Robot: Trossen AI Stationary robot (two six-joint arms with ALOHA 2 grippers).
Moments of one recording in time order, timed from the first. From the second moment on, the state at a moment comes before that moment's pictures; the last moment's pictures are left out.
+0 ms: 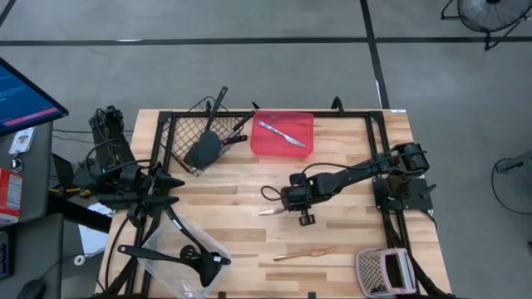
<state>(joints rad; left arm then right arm) -1.15 0.62 0.67 0.25 -1.18 -0.19 0.17 1.83 1.07 -0.54 0.13 -0.06</state>
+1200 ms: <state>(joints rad) -1.15 0.64 0.67 0.24 -1.18 -0.18 0.15 1.77 0.91 -0.58 0.08 -0.04</state>
